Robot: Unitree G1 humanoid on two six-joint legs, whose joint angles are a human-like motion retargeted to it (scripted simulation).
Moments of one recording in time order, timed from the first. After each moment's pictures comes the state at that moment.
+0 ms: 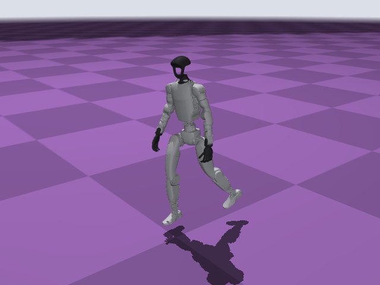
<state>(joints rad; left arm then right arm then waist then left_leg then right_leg) 0.07 0.26 -0.21 1.21 -0.01 0.03 -0.25 0.04 -0.37 0.14 1.07 -0.07 -0.02 0.04 -0.16 0.04 -0.01 0.31 -0.04 -0.39 0.31 -0.14 -0.11 -0.39 -0.05 -0.07 0.30 -0.01 0.01</state>
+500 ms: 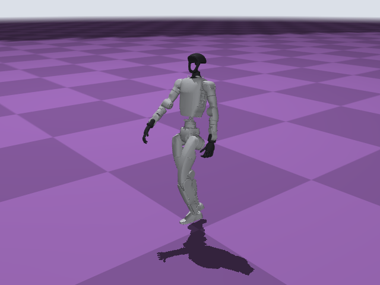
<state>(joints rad) 0.22 0.22 -0.13 1.24 0.12 0.02 -0.37 -0.37 -0.28 0.37 1.30 -0.40 -0.02 0.16 0.19 -0.02 -0.07 -0.21 -0.11 0.09 0.70 -0.35 0.11 0.31 0.00 0.24 0.13 -0.16 0.17</state>
